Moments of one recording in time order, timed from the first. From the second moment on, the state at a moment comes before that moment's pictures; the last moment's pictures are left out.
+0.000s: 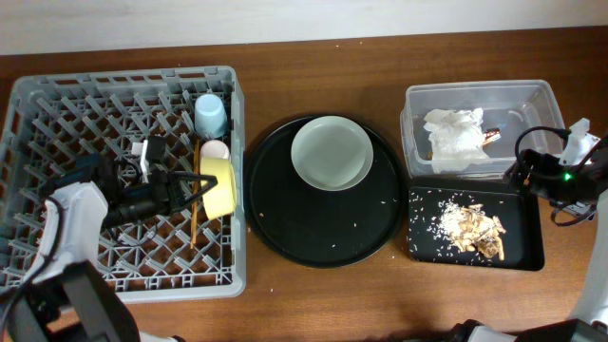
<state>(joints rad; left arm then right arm) 0.34 1.66 1.10 -1.21 1.43 0.53 -0.57 1.42 1.36 -1.22 -0.23 -0.09</state>
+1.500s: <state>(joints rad) -0.46 1.62 1.54 -0.83 0.20 -0.37 -0.57 1.42 1.36 -1.22 -0.23 -0.09</state>
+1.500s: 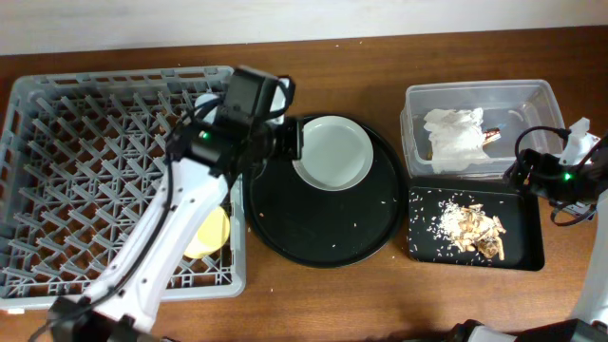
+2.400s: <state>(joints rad) -0.68 2.12 1.58 -0.76 0.01 -0.39 -0.57 1.42 1.36 -1.22 -0.23 -0.09</state>
